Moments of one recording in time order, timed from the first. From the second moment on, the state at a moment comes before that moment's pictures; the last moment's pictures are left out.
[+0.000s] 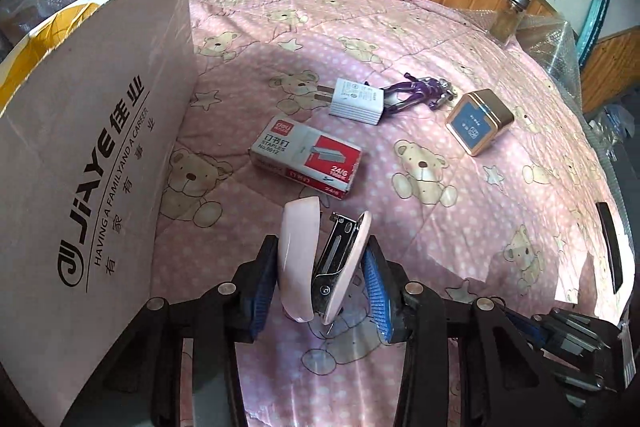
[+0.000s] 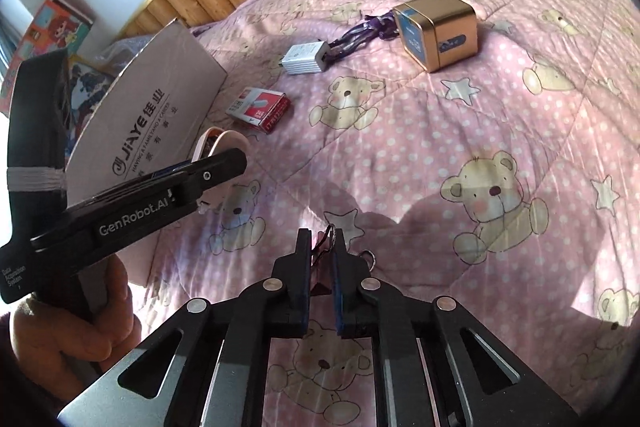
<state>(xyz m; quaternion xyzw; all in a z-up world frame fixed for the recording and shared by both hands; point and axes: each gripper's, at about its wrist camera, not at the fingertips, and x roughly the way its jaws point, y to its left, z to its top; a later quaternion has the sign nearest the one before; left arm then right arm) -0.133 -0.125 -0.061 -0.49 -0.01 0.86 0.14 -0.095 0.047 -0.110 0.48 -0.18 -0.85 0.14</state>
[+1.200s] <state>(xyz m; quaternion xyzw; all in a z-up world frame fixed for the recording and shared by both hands) -0.046 -0.164 0.026 -0.43 -0.09 0.88 0.21 -0.019 0.012 -0.018 0.43 -0.16 -0.88 0.16</state>
